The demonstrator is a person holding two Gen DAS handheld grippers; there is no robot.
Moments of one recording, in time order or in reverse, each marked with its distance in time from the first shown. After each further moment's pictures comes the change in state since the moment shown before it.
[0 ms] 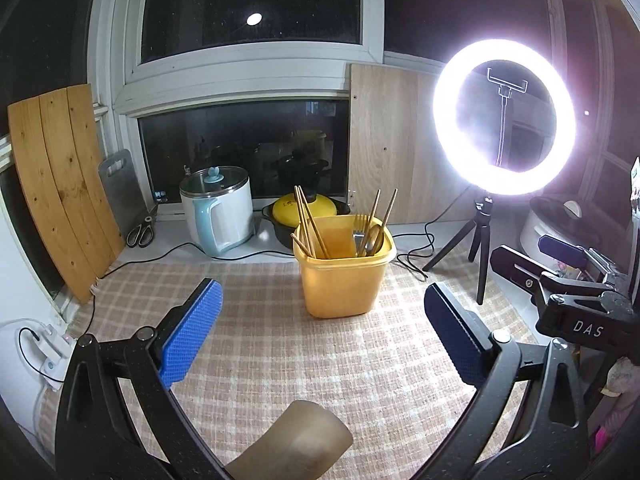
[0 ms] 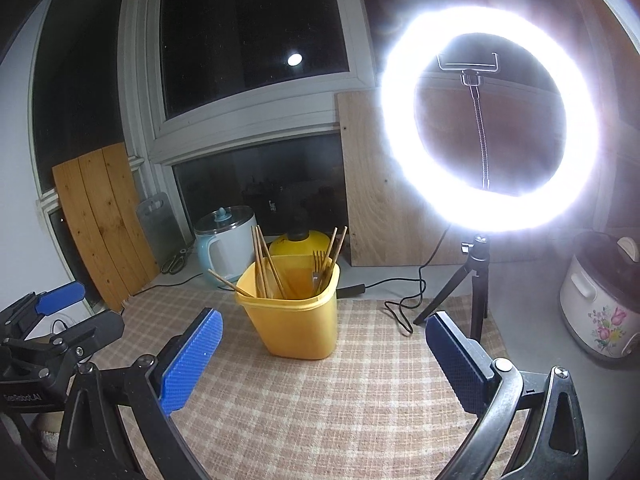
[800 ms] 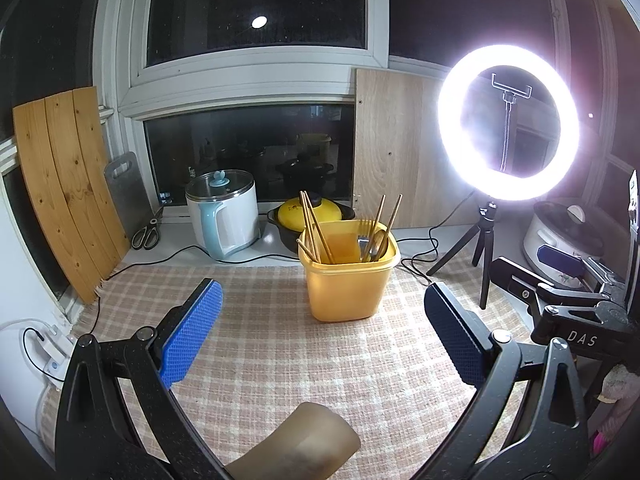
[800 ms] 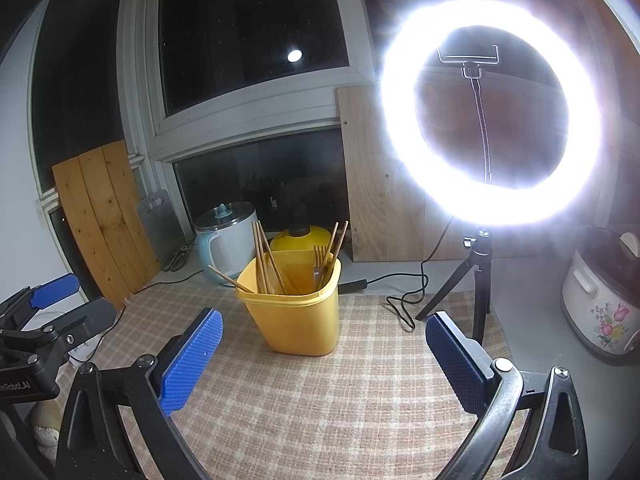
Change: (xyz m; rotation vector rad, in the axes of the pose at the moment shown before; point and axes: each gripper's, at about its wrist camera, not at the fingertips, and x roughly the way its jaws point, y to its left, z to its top) left arm -0.004 0.002 0.002 -0.007 -0.011 0.012; right arm 0.002 0.000 -0.002 0.004 0.013 0.007
